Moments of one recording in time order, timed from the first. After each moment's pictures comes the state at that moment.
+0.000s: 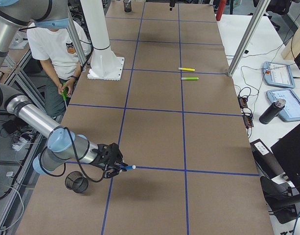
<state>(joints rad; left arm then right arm) -1.35 -1.64 -1.60 -1.64 -2.42 0.02 1.86 -2.25 1.67 -0.31 2.37 0.49</state>
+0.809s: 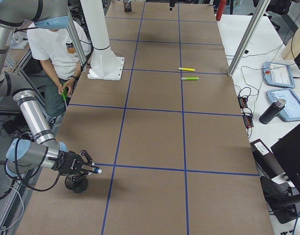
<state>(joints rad) -1.35 -1.64 -1.61 -1.64 -2.42 0.02 2.17 -2.40 1.48 0.08 2.51 0.49</state>
